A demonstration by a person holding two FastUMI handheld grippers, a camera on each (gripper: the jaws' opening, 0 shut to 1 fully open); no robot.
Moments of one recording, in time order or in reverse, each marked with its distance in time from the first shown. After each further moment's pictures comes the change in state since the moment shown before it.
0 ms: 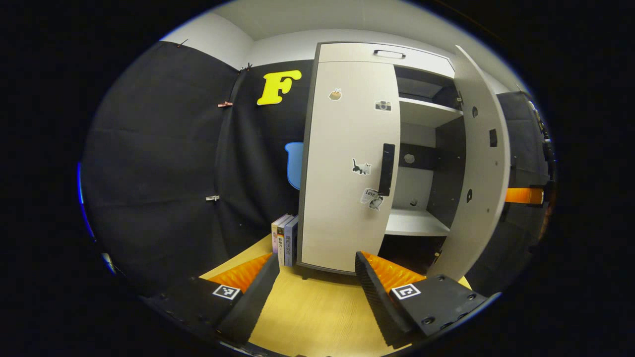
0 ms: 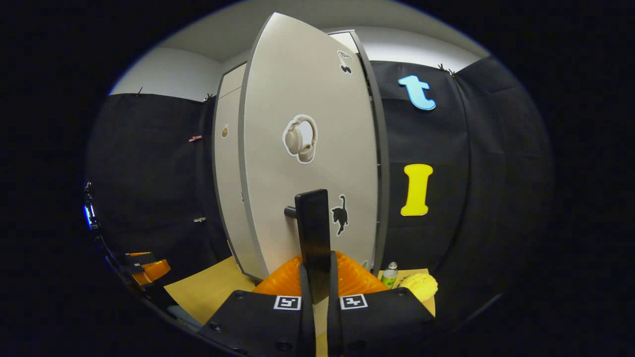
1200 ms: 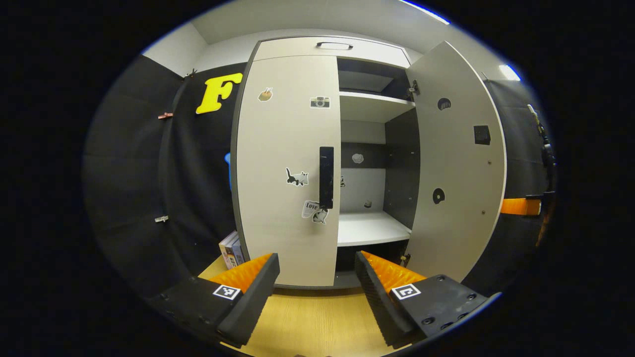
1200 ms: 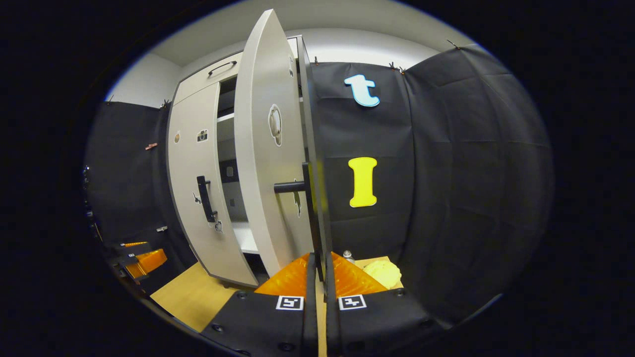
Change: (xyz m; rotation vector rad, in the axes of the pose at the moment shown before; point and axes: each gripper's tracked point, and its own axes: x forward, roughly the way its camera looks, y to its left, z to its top) left arm 0.059 -0.076 0.029 0.126 -0.022 -0.299; right arm -0.052 -0.022 -0.019 0.065 -0.002 -0.267
